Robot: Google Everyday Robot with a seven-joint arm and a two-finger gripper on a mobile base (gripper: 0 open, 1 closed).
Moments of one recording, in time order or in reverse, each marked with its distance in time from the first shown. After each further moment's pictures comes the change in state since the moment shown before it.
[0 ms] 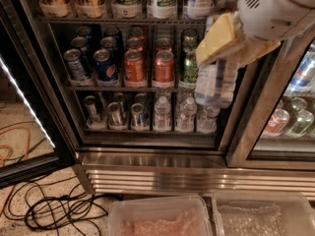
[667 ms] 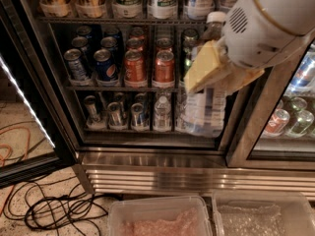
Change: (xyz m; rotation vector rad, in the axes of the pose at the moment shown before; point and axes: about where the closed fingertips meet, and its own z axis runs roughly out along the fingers) arm 0.046 0.039 0.014 -0.155 0.145 0.008
